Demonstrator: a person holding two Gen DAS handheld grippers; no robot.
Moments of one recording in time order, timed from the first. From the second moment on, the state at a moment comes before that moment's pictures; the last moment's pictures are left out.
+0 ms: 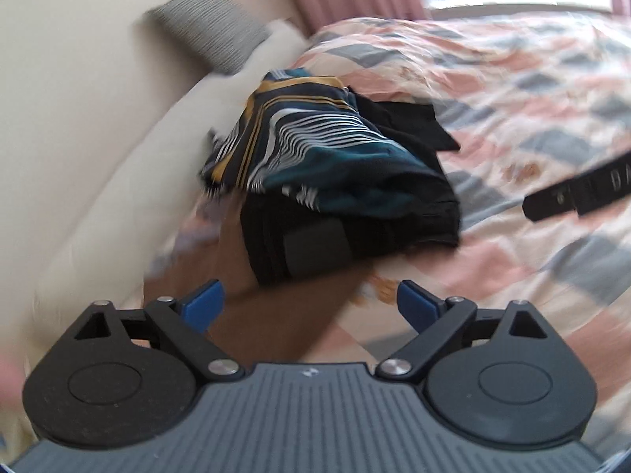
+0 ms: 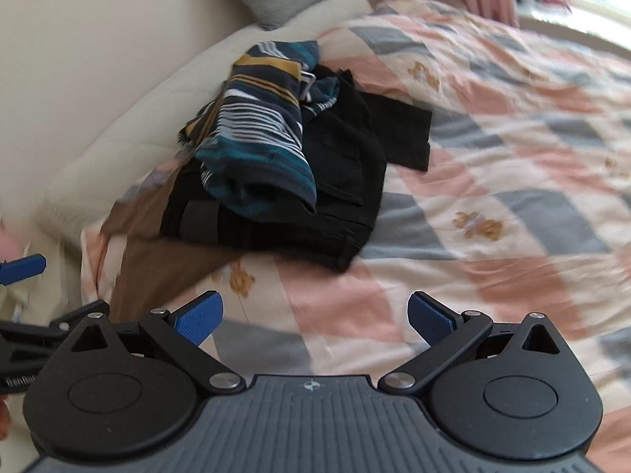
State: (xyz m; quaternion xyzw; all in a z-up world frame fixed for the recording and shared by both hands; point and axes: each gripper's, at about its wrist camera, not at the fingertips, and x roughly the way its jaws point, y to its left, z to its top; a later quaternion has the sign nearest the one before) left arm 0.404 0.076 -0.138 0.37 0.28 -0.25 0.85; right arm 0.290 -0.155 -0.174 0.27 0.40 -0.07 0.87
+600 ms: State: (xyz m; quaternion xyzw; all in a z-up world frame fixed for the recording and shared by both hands) left arm 0.532 0.022 -0.231 0.62 0.06 -0.47 0.62; right arm 0.400 -0.149 -0.271 0.53 0.34 -0.10 0.77
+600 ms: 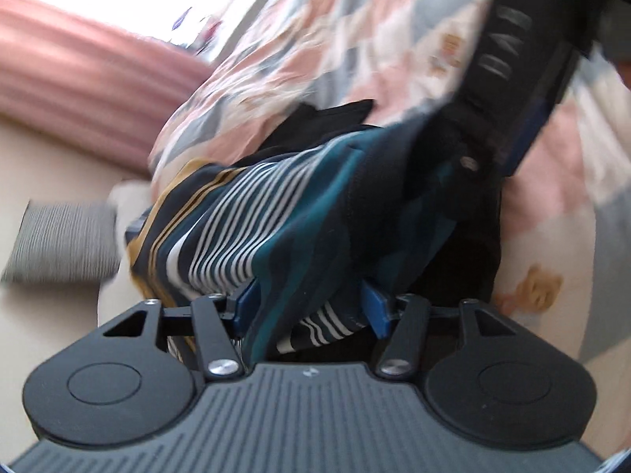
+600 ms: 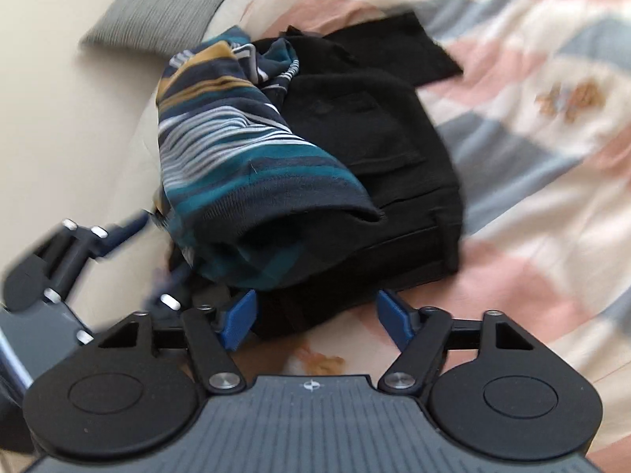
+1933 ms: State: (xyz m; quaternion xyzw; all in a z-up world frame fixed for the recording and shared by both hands) left arm 0.519 0.007 0.063 0.22 -0.03 -0.45 0.87; right arm 0.313 -0.183 -0.003 0.10 0.03 -0.24 0.96
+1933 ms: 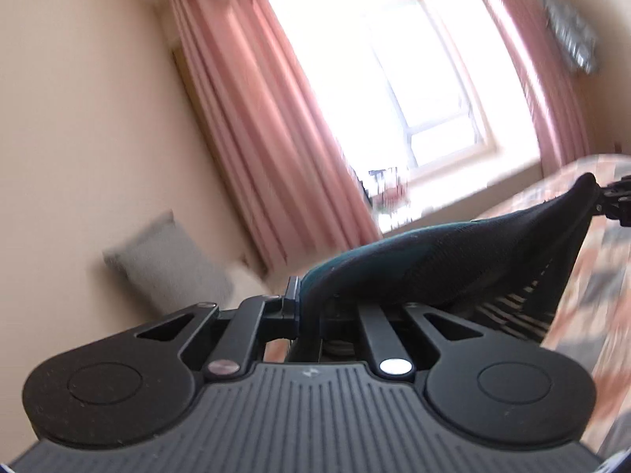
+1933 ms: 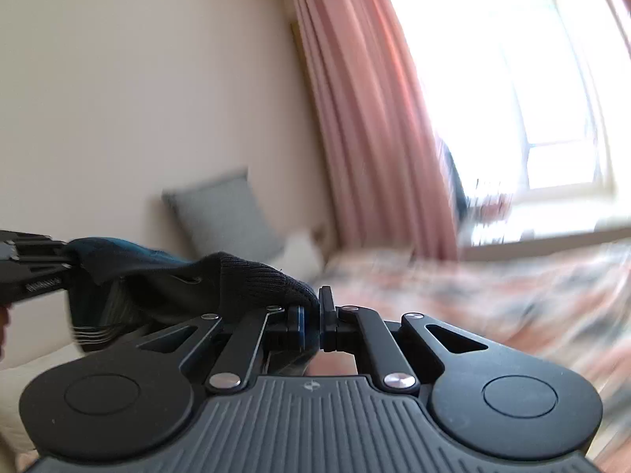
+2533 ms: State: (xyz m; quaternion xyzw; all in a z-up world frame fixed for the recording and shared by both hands) left arm 0.138 0.002 0.131 0.17 -0.14 -0.58 0.78; right arm -0.066 -0.154 0.168 -0.14 -0.06 -0.35 0.93
